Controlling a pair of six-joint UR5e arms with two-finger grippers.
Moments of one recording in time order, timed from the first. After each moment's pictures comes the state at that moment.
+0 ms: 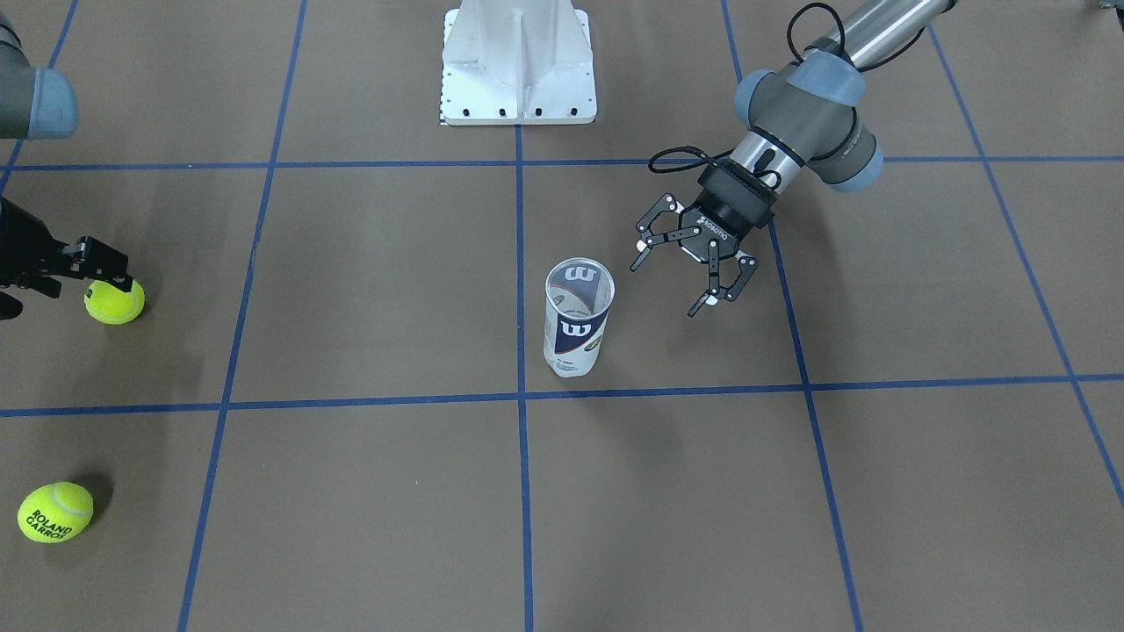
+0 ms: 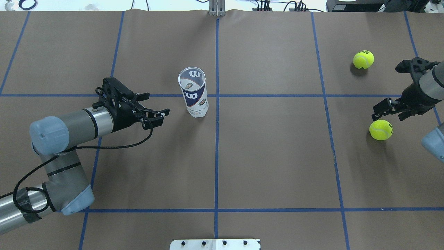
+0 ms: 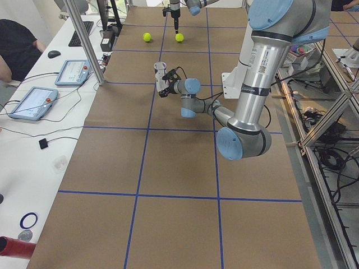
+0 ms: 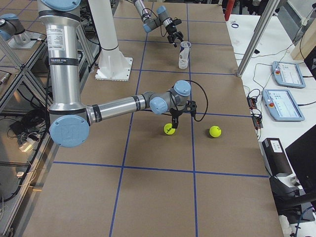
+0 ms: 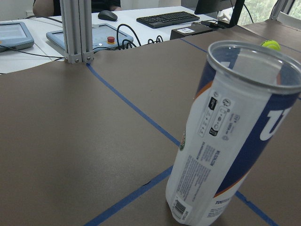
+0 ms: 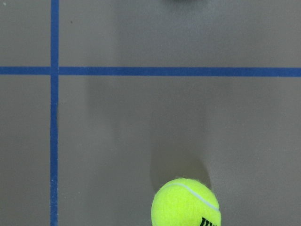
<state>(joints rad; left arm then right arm) -0.55 -1.88 -1.58 -2.82 -1.52 -0.66 1.04 -1.54 1.74 -1.34 2.30 0.65</state>
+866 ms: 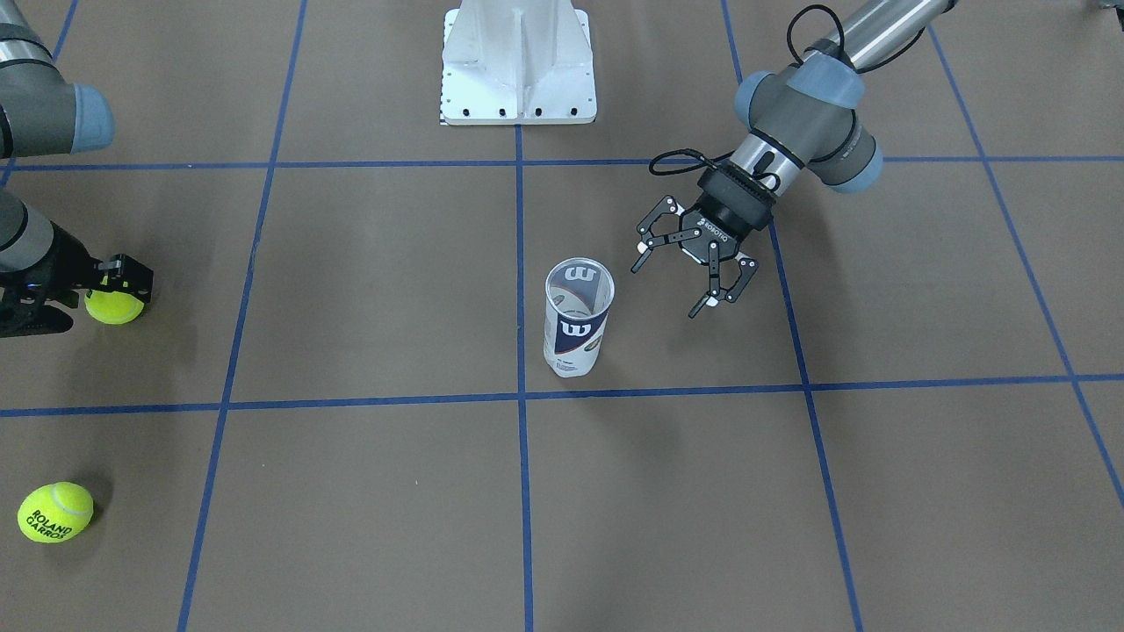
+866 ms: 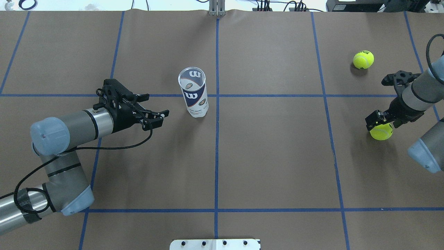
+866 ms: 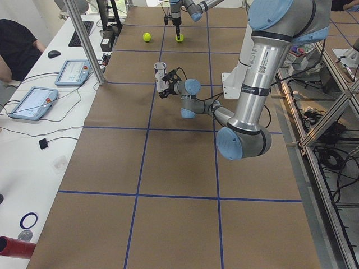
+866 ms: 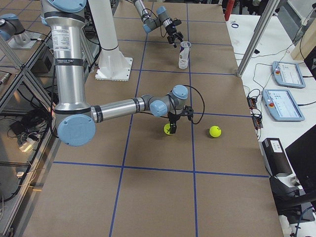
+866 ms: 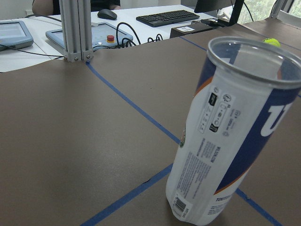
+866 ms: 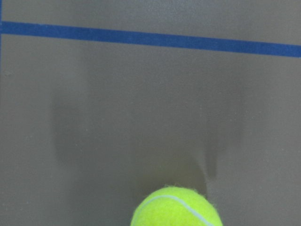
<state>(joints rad) -0.54 -1.87 -1.57 -2.83 -1.52 -0.65 0.95 -1.53 1.68 -1.34 2.20 0.64</state>
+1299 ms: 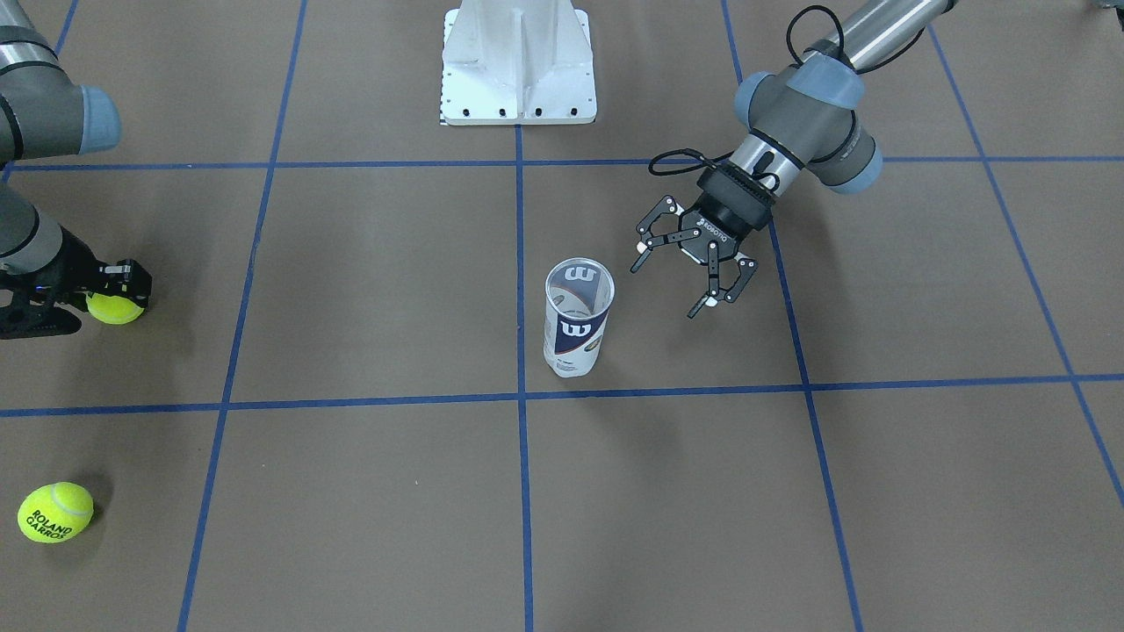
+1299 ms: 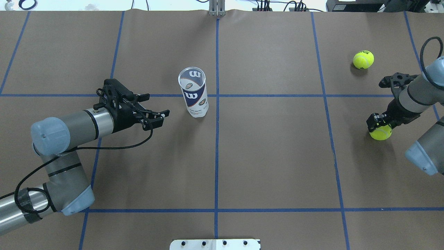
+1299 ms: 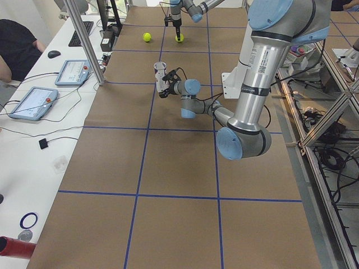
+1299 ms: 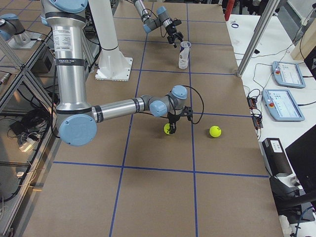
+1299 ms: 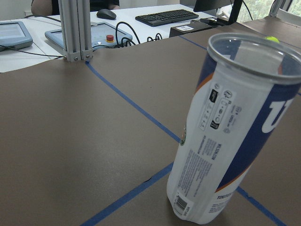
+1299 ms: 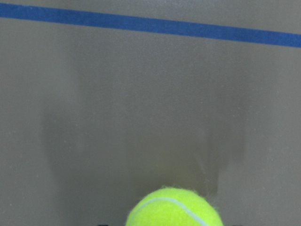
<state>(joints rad) -0.54 -1.88 -1.57 -2.83 -1.52 -0.65 0.94 -1.52 1.68 -1.33 2.16 0.63</state>
